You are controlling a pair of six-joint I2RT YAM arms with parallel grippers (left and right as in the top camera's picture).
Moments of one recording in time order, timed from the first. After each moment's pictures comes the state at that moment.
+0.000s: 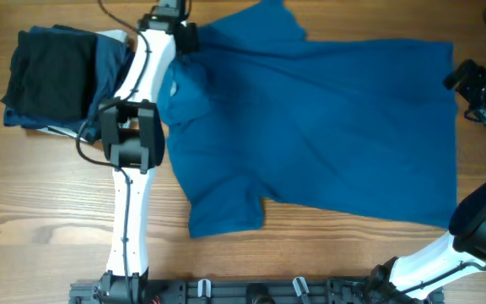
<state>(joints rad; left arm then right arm) -0.14 2.72 2.47 -0.81 -0.05 -0.27 -0.53 1.86 1.54 -0.79 -0.18 0.24</state>
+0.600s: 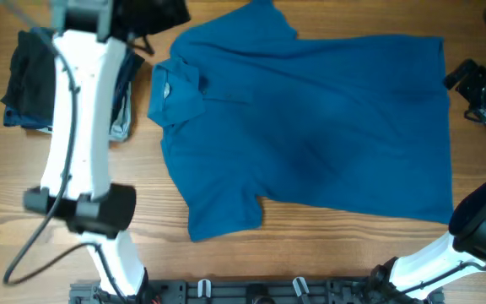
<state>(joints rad) -0.20 2.01 2.48 -1.41 -0.06 -0.49 -0.53 1.86 1.54 -0.78 -0.18 0.24</state>
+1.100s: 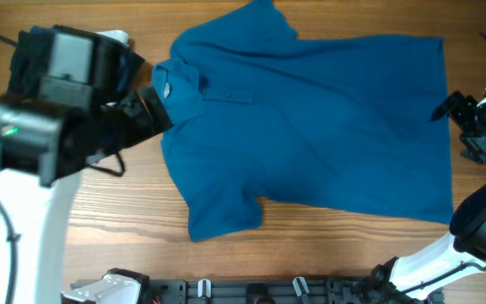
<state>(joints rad) -0.27 1.41 1.90 -1.63 -0.09 -0.68 -0.54 1.86 1.55 -1.20 -0.11 0.31</state>
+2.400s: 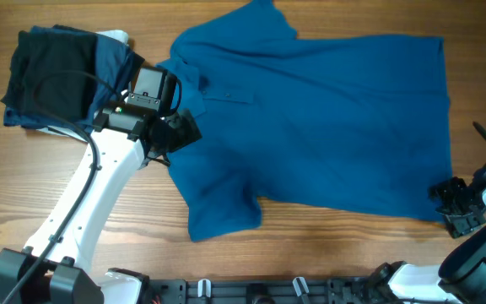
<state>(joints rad) -0.27 1.49 1.20 -1.01 -0.05 -0.72 -0.78 1.59 0.78 -0.69 0.04 0.44</state>
